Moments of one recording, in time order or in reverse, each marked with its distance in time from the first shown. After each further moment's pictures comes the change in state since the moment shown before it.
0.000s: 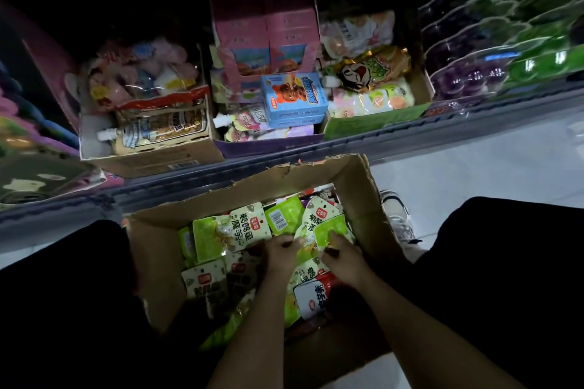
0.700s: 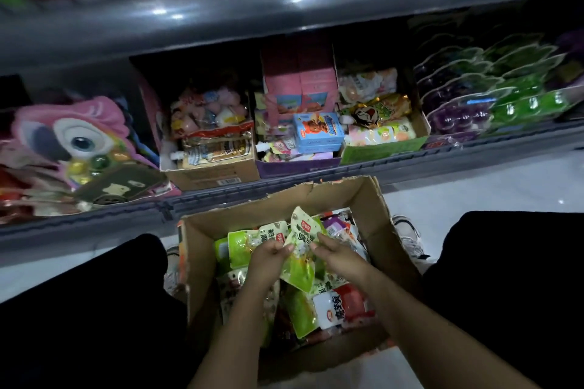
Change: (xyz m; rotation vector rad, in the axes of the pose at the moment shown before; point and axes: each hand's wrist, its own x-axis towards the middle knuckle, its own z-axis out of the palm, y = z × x) left_hand -0.053 0.026 -0.092 0.028 -0.025 0.161; right_hand -0.061 -0.076 -0.016 0.374 -0.188 -0.149
